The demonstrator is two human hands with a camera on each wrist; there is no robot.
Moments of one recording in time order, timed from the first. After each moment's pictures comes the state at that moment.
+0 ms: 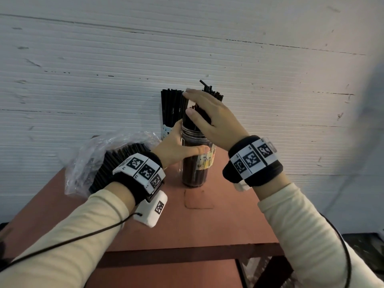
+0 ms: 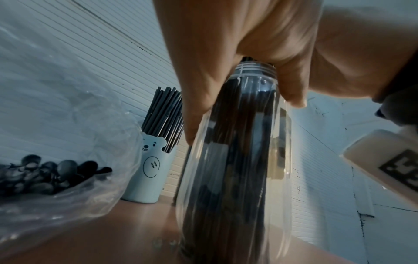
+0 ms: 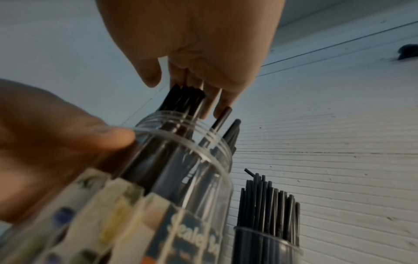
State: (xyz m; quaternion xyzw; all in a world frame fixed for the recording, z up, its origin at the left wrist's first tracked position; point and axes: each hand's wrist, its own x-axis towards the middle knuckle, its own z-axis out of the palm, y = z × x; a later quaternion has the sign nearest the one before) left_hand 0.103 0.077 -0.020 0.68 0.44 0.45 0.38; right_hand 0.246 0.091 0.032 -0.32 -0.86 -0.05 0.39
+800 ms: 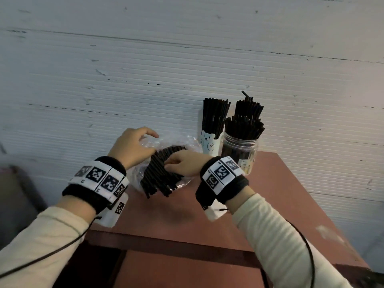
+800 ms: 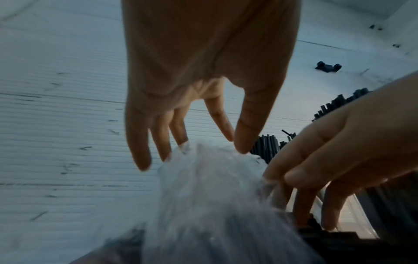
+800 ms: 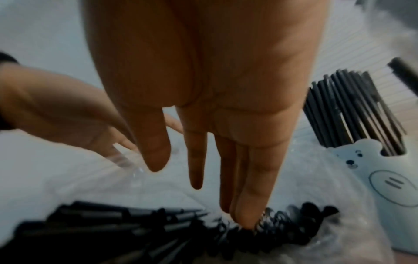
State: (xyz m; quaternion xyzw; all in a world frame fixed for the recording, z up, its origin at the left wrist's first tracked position) left_hand -0.066 0.020 -0.014 0.64 0.66 0.38 0.08; right_hand 0.103 0.071 -0.015 -0.39 -0.90 0.17 0.01
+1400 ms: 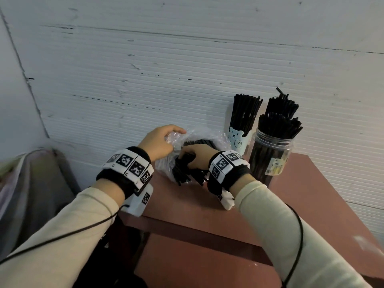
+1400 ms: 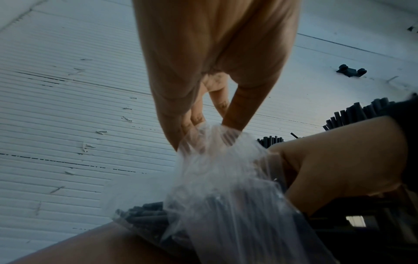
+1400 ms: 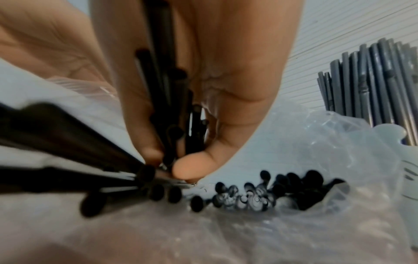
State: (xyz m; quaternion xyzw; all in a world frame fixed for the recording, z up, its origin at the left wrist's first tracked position) left_hand -0.092 0.019 -0.028 0.65 0.64 0.38 0.15; right_hand 0.063 0.086 -0.037 -0.38 -0.91 0.16 0.04
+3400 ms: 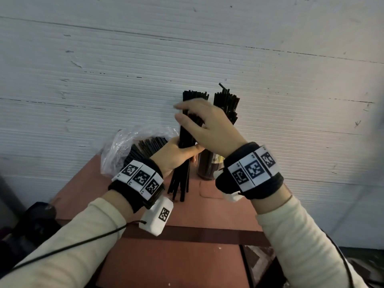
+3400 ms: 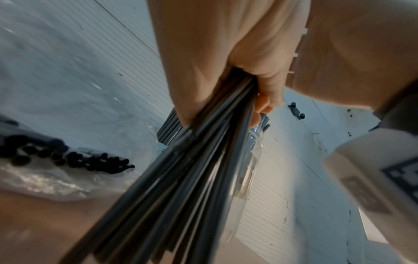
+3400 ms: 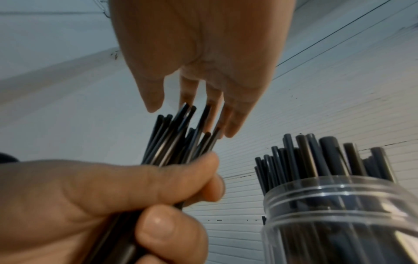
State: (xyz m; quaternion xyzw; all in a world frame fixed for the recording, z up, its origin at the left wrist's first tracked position) left_hand 0.069 0.015 -0.024 0.65 0.44 0.48 0.40; right_hand 0.194 0.017 0.042 -0.31 -0.87 0.05 0.39
